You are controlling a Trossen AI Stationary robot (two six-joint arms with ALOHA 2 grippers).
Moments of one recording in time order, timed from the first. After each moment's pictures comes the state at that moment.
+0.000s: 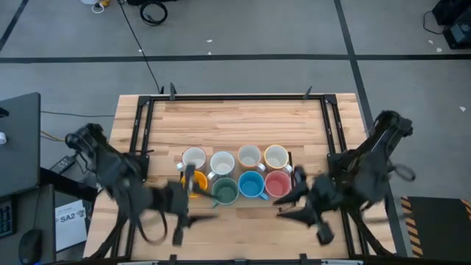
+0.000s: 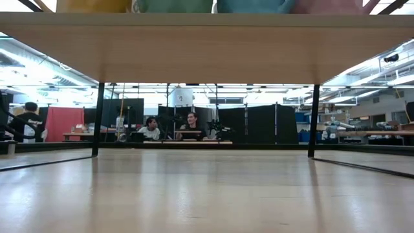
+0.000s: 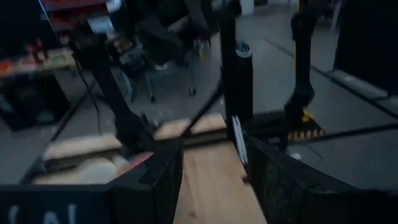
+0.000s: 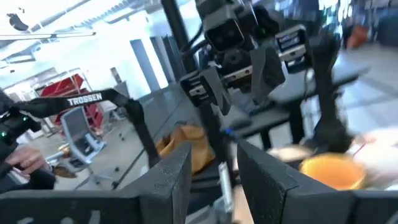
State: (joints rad) left arm -0.72 1.53 1.79 -0.46 -0.62 -0.05; right arm 0.81 1.42 1.50 -0.05 0.61 0.33
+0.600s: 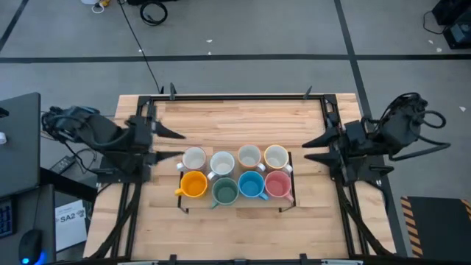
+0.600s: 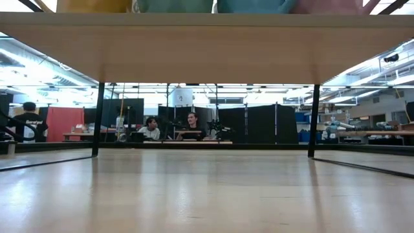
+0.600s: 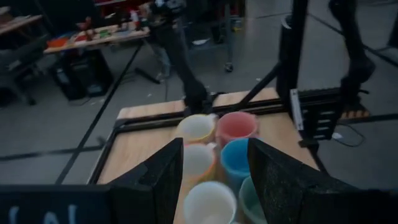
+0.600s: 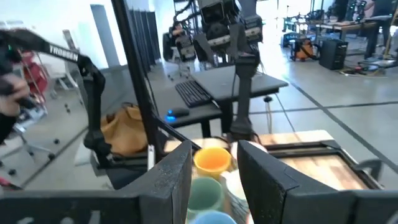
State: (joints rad) left arm -0.47 1.20 1.78 -0.88 -0.50 -0.01; right arm 0.71 1.06 1.50 -0.54 0.62 0.18
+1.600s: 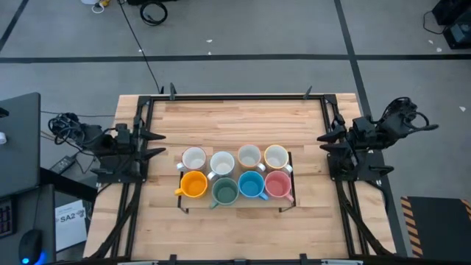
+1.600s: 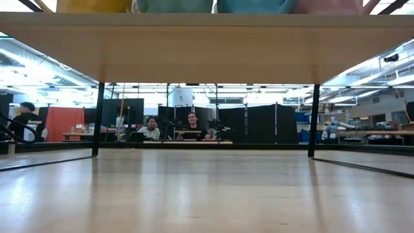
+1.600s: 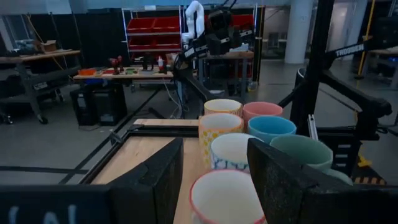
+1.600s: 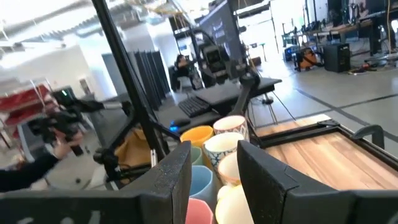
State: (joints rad) left arm -0.53 0.38 0.71 -0.30 -0.65 0.01; right arm 0.71 0.42 0.77 -0.28 0.63 0.23
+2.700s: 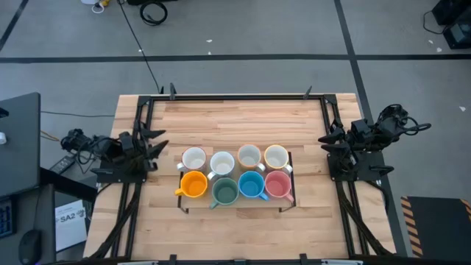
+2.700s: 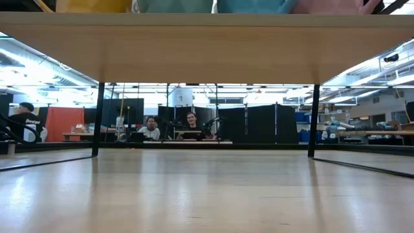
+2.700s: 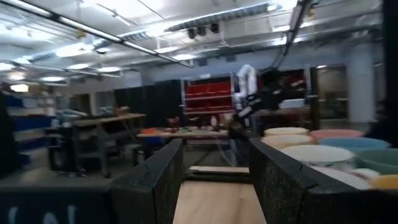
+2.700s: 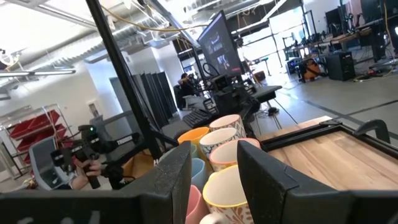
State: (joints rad) left arm -0.41 0.00 0.14 0.31 -0.71 0.34; right arm 0.71 0.14 0.52 -0.17 0.63 0.22
